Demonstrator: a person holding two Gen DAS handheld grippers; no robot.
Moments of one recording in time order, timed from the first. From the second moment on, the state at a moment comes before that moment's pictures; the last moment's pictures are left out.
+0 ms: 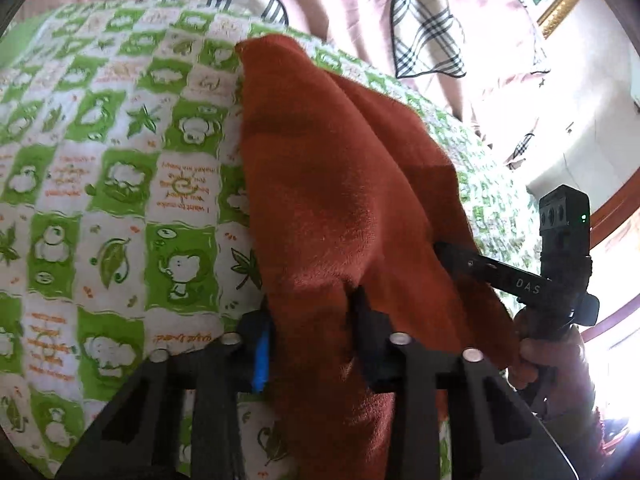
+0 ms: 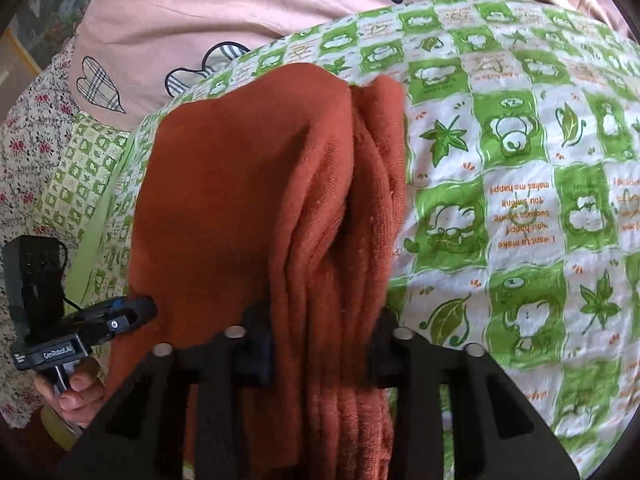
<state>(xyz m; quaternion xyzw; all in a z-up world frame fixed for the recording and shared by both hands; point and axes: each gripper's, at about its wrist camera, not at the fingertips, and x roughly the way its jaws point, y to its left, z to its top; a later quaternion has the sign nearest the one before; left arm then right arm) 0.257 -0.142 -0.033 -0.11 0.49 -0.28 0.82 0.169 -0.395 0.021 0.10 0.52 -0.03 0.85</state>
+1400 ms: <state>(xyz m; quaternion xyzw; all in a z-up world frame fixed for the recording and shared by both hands) 0.108 0.102 -0.008 -0.12 0.47 -0.13 0.87 0.129 -0.191 -0.004 0.07 0.54 0.09 0.84</state>
